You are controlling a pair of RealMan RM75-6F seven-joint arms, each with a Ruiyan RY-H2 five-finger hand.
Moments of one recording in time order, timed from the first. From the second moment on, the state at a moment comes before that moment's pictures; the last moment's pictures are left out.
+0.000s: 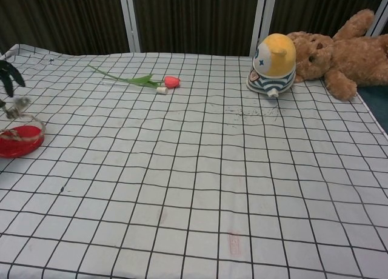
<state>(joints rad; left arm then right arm) -0.49 -1.23 -0.12 -1.42 1.32 1.07 0.04 0.07 -1.27 0.13 -1.34 -1.42 1.48 0.14</state>
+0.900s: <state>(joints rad) -0.18 -1.18 0.00 -1.42 1.45 1.52 0.01 0.04 -1.25 0.11 -1.39 -1.47 1.55 0.11</state>
